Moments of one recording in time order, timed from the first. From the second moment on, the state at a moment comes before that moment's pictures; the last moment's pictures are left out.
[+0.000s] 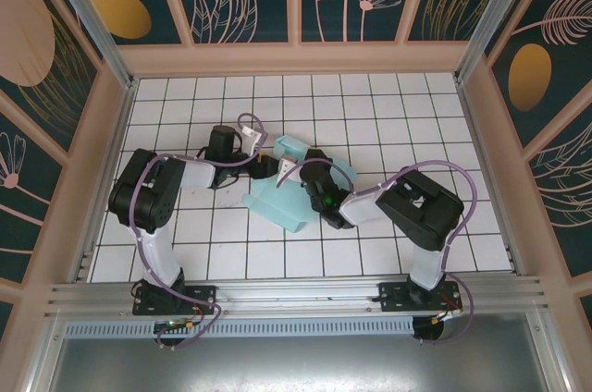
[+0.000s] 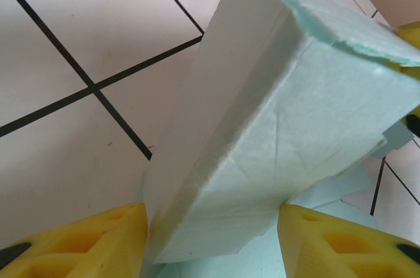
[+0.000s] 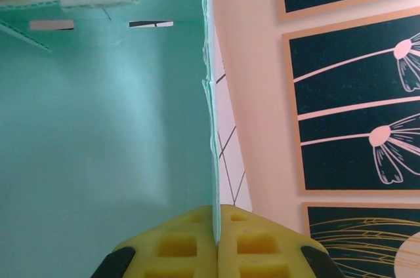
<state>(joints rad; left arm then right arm) -0.33 1.90 0.85 0.37 0.73 -0.16 0.90 1.83 0.74 0.75 0.71 -1.09</state>
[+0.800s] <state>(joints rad) -0.29 1.86 0.80 0.37 0.76 -0.16 0.90 1.78 0.86 0.40 0.66 -0.91</state>
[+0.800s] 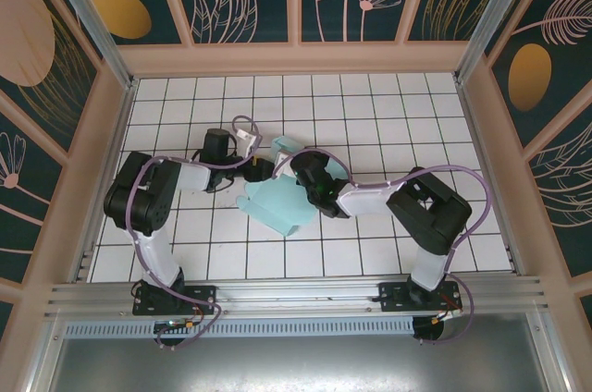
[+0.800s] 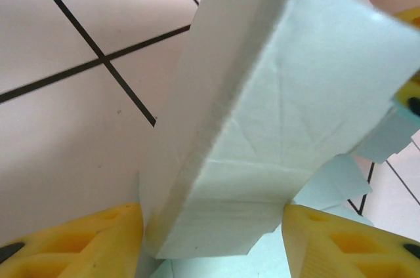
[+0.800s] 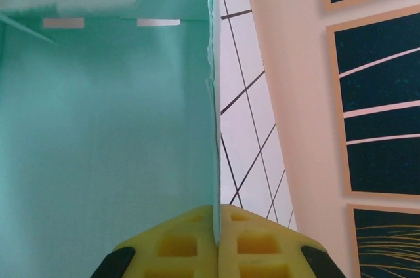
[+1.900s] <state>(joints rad) -0.23 1.81 0.82 0.29 1.02 0.15 0.86 1.76 0.74 0.63 0.61 -1.21</state>
